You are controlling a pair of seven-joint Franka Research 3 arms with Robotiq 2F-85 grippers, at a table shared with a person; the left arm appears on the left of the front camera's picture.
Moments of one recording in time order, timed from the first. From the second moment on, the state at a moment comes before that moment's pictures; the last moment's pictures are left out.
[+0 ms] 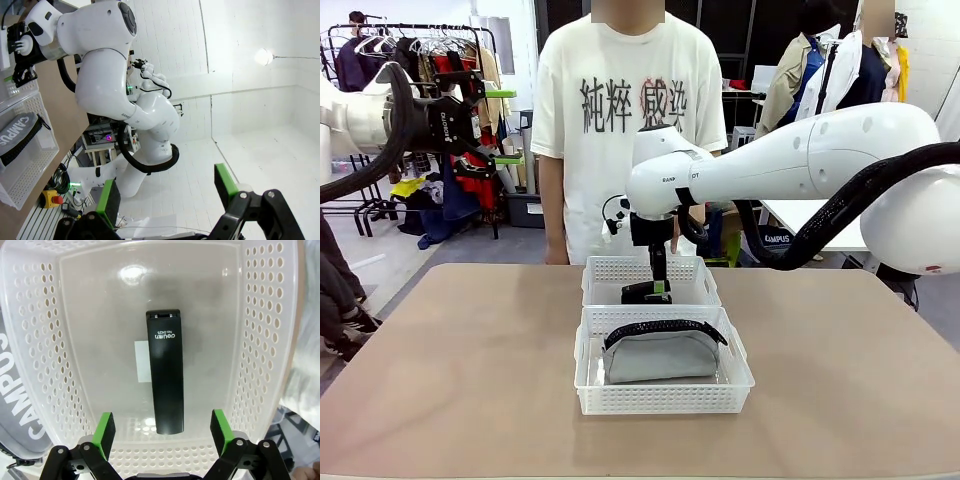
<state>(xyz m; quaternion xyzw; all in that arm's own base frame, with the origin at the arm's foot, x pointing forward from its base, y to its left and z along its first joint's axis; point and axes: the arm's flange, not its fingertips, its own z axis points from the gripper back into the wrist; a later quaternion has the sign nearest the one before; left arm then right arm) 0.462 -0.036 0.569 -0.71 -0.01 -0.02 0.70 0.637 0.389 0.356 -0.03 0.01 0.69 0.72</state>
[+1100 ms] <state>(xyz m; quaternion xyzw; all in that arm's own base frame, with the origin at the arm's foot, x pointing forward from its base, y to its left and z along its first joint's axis) 0.462 -0.036 0.569 -0.71 -0.01 -0.02 0.70 0.637 0.388 0.361 0.00 0.02 0.68 0.73</state>
